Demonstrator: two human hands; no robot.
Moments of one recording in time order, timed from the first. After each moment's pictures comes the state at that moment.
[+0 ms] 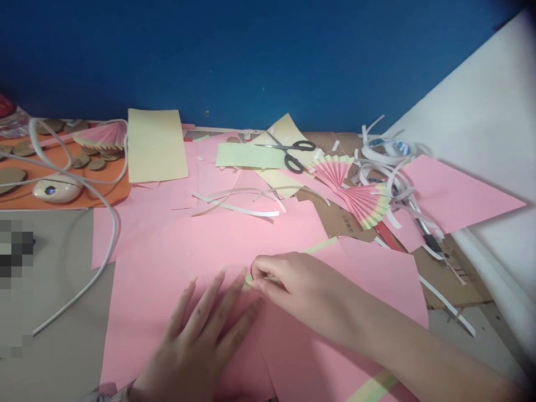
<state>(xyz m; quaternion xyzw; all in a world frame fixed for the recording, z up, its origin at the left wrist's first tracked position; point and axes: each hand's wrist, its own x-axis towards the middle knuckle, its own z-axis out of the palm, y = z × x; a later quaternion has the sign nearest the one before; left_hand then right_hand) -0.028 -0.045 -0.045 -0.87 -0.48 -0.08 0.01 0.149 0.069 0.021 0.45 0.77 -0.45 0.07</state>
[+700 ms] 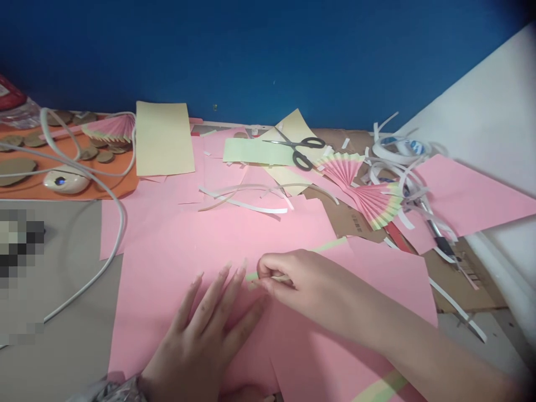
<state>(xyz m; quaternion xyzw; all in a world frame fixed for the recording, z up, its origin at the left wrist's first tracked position) -0.028 -0.047 -0.041 -0.87 -0.48 -0.08 0.02 0.147 0.074 0.023 0.45 0.75 -0.46 0.10</state>
